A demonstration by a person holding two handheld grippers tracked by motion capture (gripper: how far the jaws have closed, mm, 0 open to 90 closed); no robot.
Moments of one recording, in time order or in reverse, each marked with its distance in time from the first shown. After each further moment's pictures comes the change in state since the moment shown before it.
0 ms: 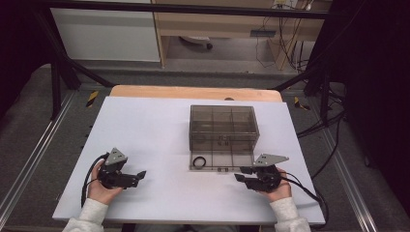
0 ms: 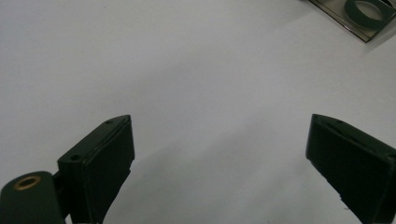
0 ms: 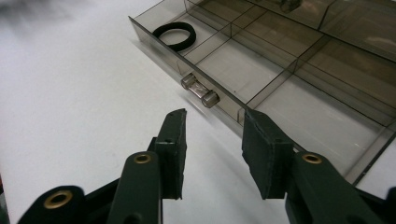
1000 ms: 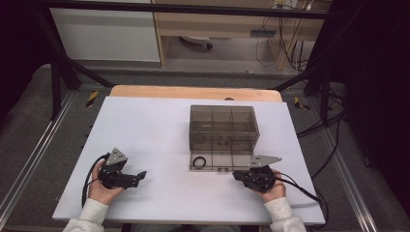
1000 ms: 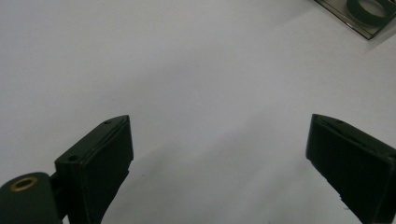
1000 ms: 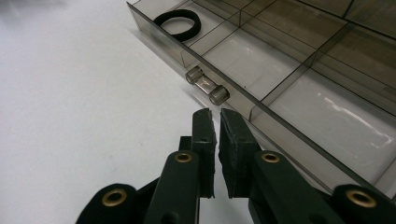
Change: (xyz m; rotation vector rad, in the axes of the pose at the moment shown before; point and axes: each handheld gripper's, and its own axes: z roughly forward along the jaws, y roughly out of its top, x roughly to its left) left arm 0.000 0.000 0.002 0.005 0.002 0.001; right arm 0.005 -0.001 0.015 0.030 -0.005 -0.007
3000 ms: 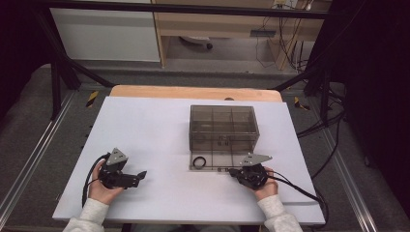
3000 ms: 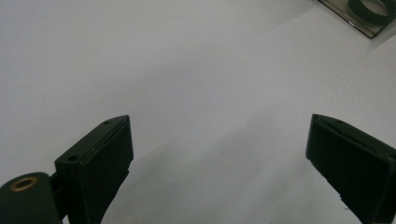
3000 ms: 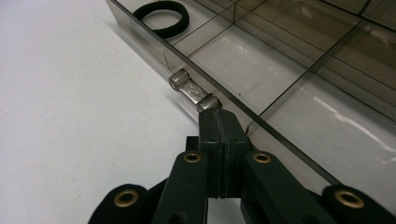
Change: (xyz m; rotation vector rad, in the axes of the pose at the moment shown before) left arm 0.000 0.000 0.001 0.002 0.003 0.002; right arm -0.002 0.002 0.026 0.016 -0.047 -0.032
